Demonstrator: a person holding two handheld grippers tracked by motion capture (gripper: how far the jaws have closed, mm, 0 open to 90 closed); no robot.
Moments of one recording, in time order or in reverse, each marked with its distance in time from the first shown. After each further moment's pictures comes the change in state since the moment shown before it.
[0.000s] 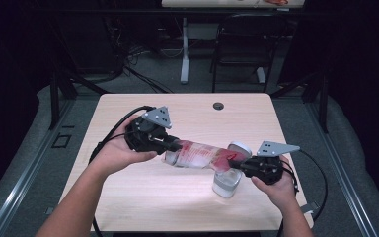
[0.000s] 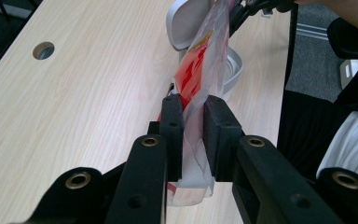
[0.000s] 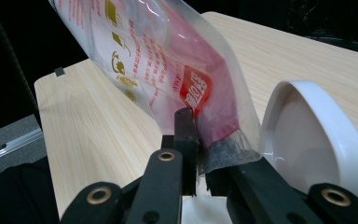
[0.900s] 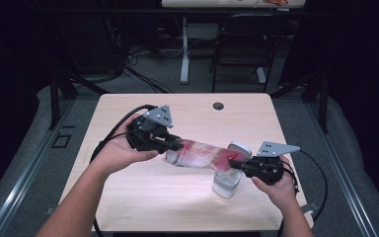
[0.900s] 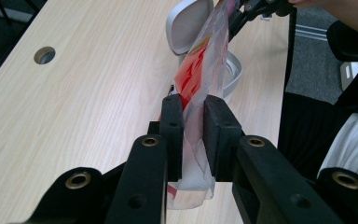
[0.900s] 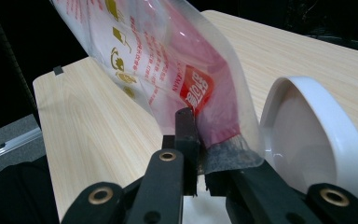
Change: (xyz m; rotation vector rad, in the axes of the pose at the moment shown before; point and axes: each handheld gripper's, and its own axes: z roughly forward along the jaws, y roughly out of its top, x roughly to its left) left arm 0.000 0.004 0.000 -0.006 0.001 0.010; right arm 0.000 -0.001 -0.001 0.003 -0.004 0.002
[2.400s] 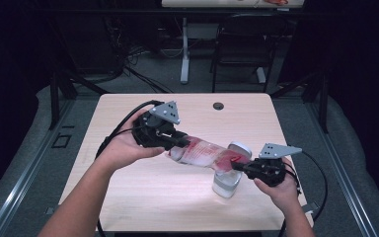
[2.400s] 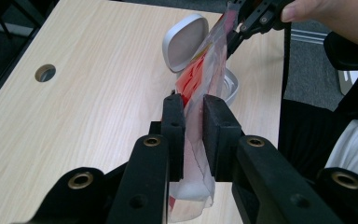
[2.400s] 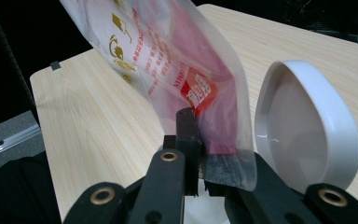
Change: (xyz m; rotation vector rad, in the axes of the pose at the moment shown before) left arm -0.002 0.017 0.001 -0.023 -0.004 0.033; right arm 0.000 -0.005 -0.005 0.017 -0.009 0.007
